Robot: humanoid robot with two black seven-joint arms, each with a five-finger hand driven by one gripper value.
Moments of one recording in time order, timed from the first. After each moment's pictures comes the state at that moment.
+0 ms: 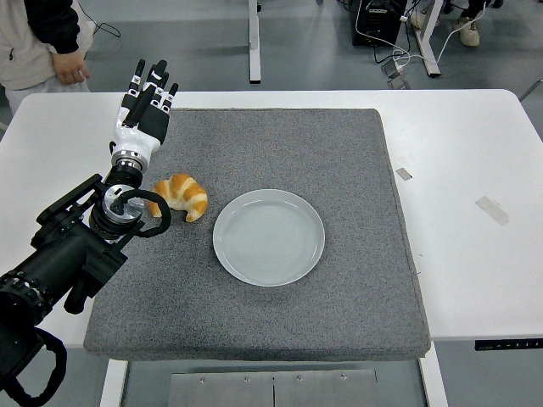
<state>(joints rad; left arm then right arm) -0.85 0.00 -0.82 -0.49 -0.22 -0.22 -0.44 -0.12 0.00 0.04 0.19 -0.15 0.01 0.25</state>
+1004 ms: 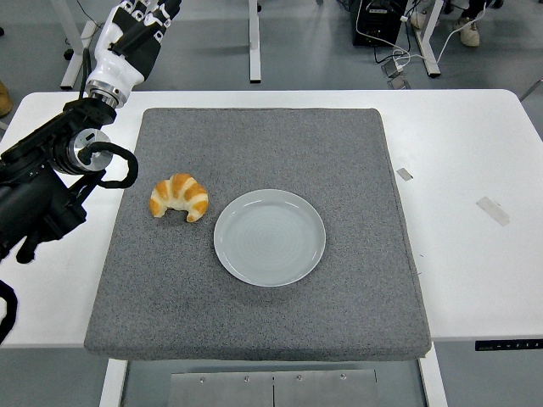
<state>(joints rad) -1.09 0.17 -0.51 -0.50 0.02 -0.36 -0.47 -0.12 0.00 0.04 0.20 -0.15 0.01 0.25</state>
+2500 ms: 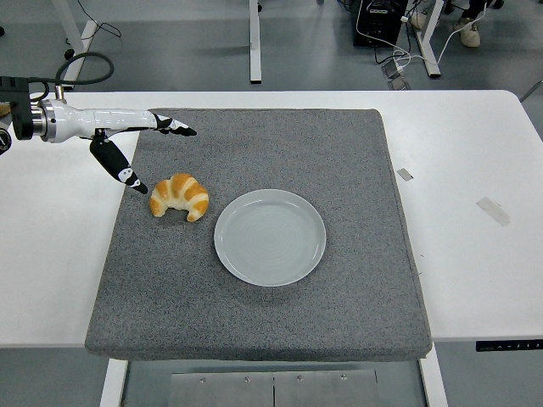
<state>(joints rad) -1.22 0.58 -0.06 -0.79 1.31 -0.41 -0.61 -0.11 0.00 0.05 0.20 -0.15 0.01 0.25</state>
